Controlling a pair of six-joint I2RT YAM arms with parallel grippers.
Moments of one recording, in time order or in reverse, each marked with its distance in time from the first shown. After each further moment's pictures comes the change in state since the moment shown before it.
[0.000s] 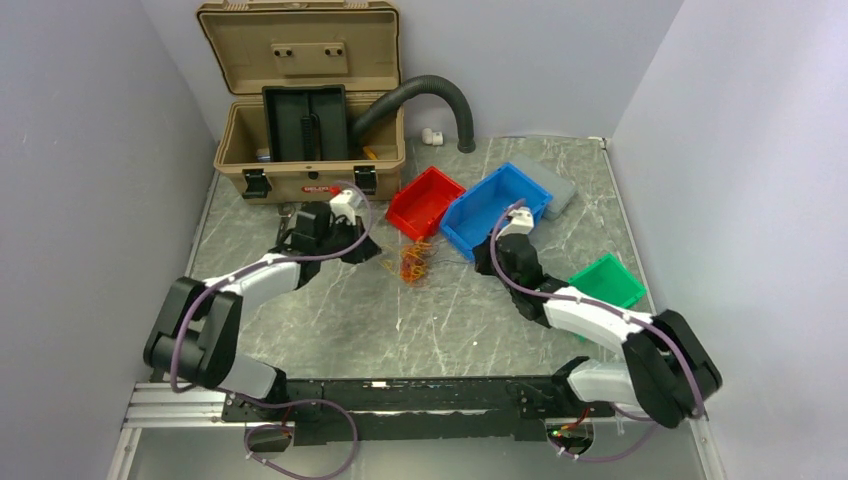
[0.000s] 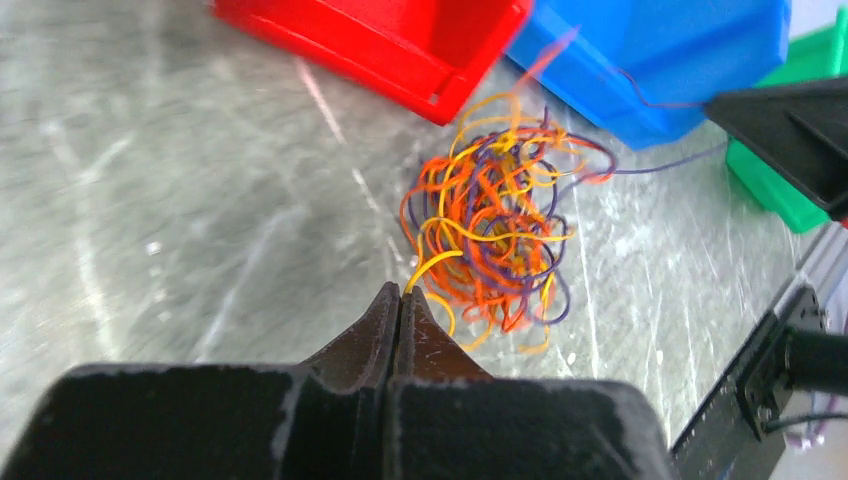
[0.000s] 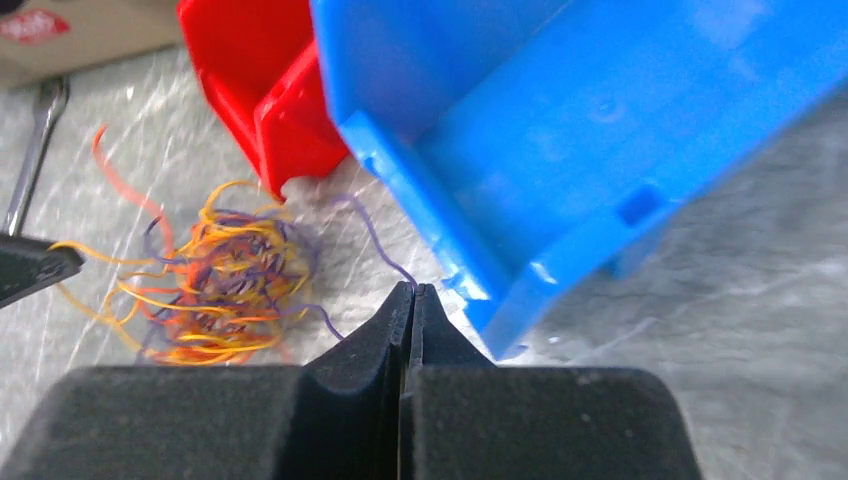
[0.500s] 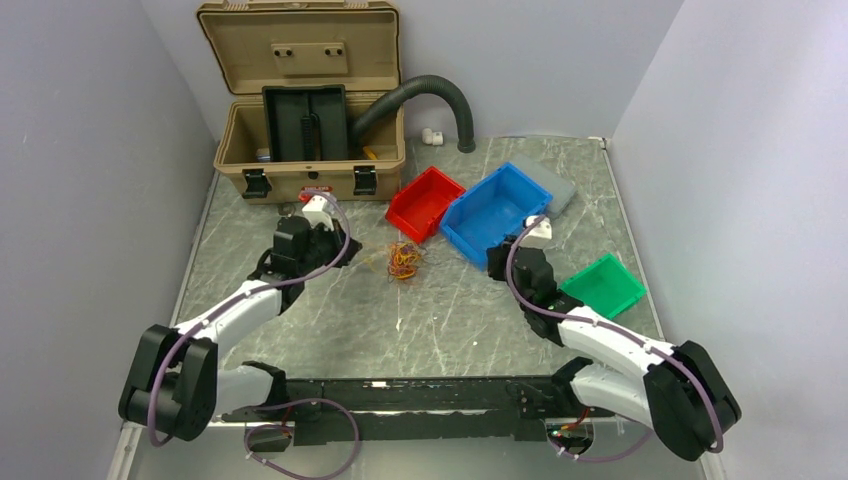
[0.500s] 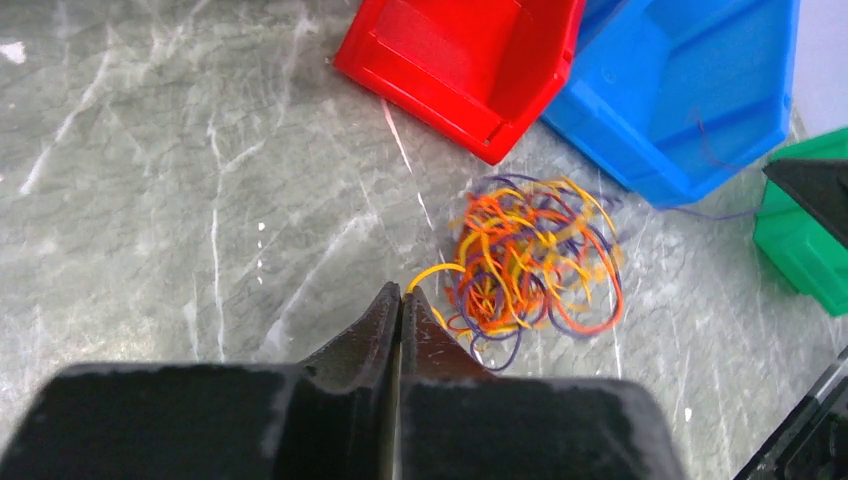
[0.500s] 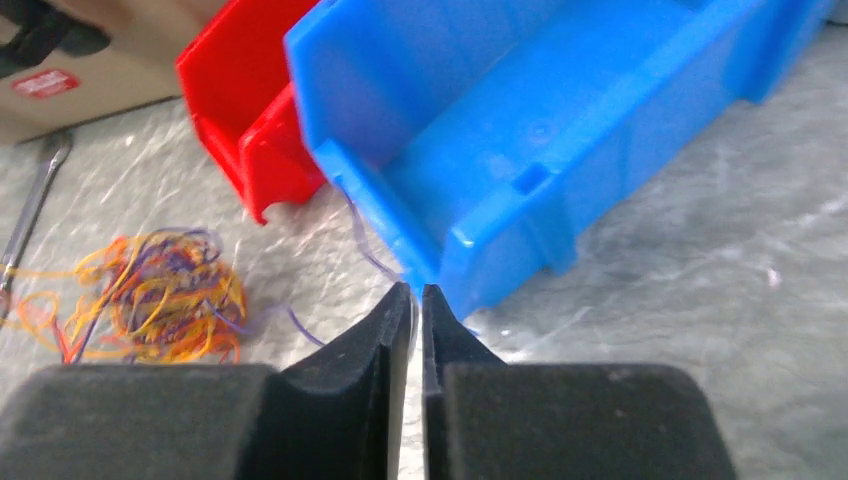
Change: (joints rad) left arm 0.072 -0.288 -0.188 0.068 -0.193 -0.047; right arm 0.000 -0.230 -0.130 0.010 0.190 0.009
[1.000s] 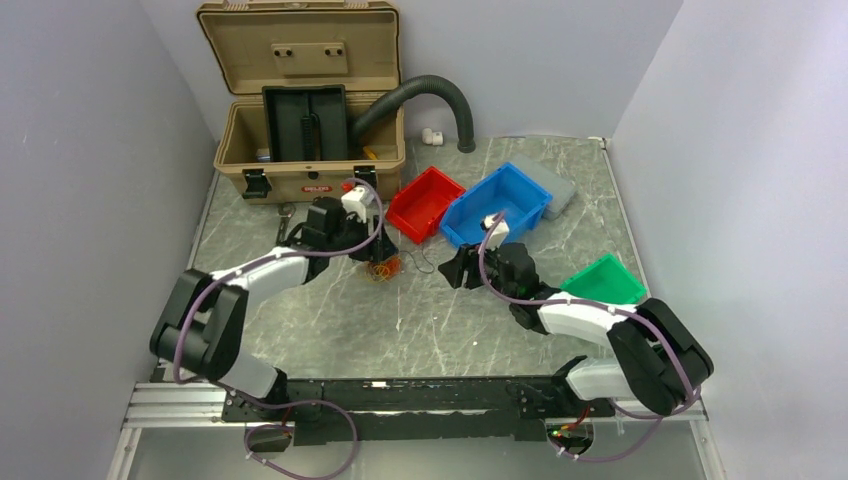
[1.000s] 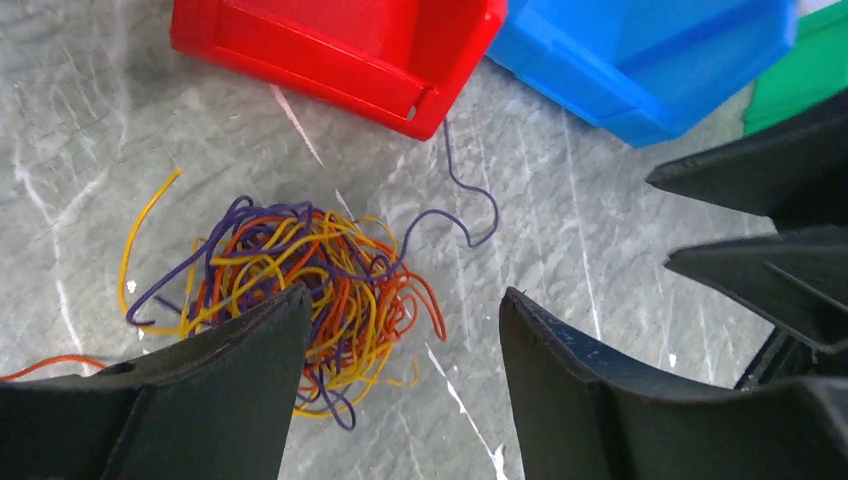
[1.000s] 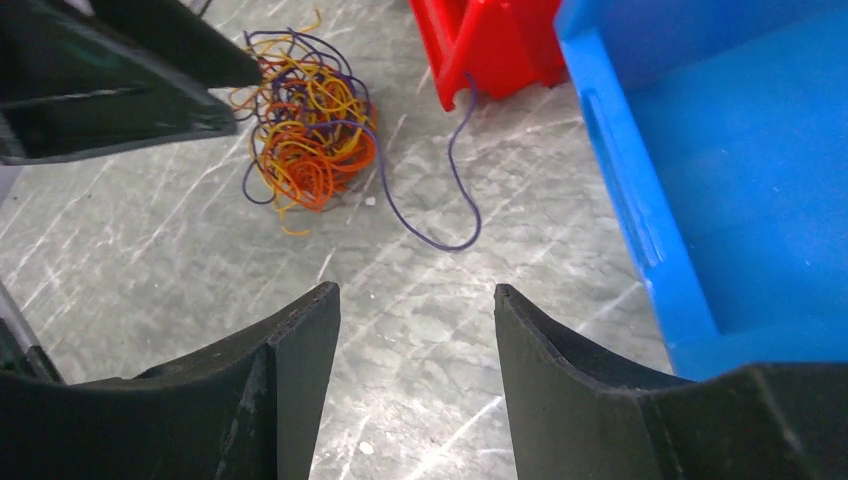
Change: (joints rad) left arm -0.076 0.253 0.183 -0.057 0.149 0.077; right arm 0.029 0.248 0.024 0.227 -0.489 -0.105
